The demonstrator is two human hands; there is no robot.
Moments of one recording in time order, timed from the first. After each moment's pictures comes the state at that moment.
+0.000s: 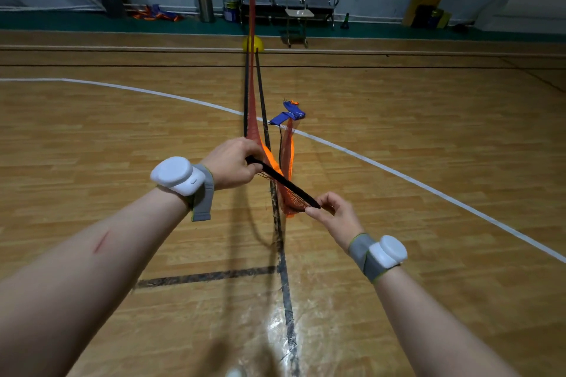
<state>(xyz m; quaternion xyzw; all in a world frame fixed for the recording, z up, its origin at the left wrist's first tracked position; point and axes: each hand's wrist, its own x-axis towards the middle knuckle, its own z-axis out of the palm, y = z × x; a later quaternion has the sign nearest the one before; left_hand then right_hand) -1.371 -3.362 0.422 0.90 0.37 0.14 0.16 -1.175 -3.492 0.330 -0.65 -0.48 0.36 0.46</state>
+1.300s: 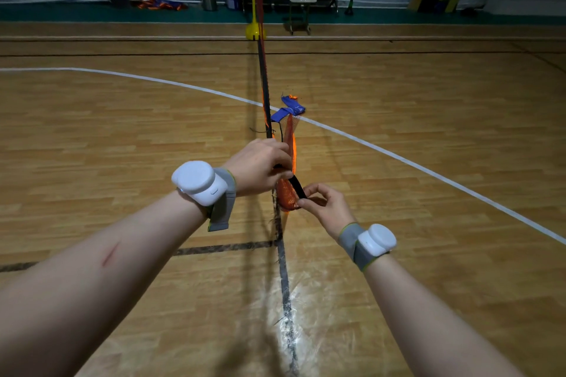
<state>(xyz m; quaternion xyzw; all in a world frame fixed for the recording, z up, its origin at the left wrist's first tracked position) -1.339 -3.493 0.420 0.96 0.25 0.12 0.10 -1.176 -3.575 0.314 -0.63 -0.48 0.38 0.47</state>
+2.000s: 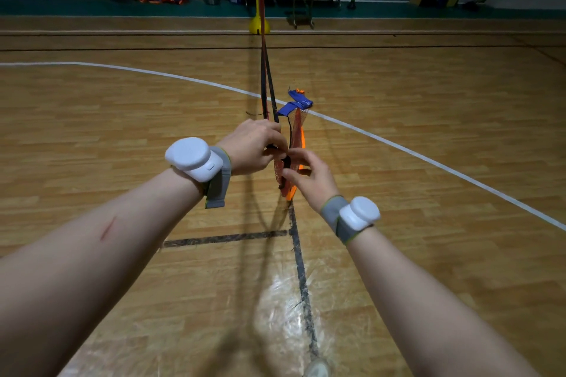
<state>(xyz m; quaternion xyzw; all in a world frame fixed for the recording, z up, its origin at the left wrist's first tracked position) -1.439 -3.488 0.442 0.95 0.29 0.10 0.09 -1.299 -3.557 0.357 -0.62 -0.54 0.31 0.48</state>
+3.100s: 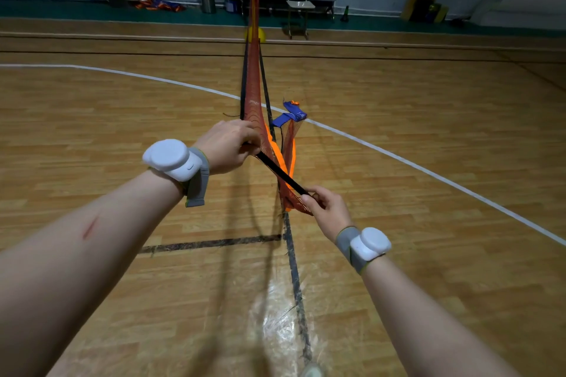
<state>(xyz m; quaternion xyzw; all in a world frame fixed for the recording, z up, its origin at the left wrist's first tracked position) -1.477 -3.479 0.432 0.93 0.32 0.14 0.07 -1.286 -3.609 0.322 -0.67 -0.50 0.31 0.45</state>
